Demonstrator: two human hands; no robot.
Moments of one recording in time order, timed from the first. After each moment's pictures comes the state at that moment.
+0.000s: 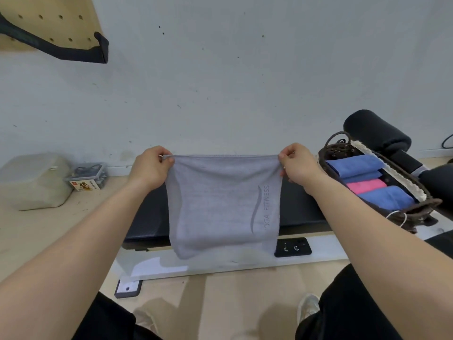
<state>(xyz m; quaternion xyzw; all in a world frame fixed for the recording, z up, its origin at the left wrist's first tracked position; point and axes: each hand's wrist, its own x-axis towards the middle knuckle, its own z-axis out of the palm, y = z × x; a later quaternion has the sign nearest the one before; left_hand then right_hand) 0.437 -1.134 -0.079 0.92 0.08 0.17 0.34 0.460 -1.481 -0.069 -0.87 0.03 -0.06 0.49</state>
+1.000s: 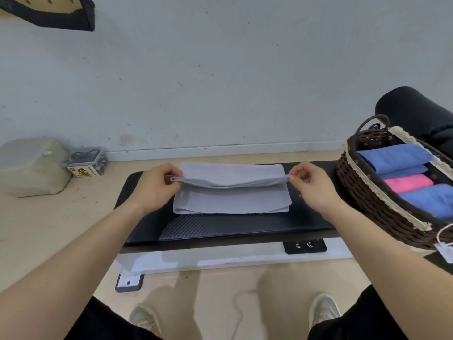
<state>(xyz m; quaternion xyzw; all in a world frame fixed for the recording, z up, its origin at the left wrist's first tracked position) 0.457 -1.123 -0.156 0.93 0.03 0.06 0.37 0.488 -1.498 -0.167 -0.88 -0.01 -0.05 0.47</state>
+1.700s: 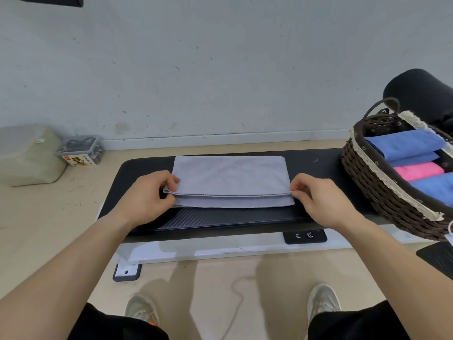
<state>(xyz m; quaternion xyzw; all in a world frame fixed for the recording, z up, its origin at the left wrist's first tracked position) 0.425 -1.113 -0.185 0.96 -0.05 0.03 0.28 0.454 -1.512 -0.185 -0.96 -0.14 -0.02 0.24</state>
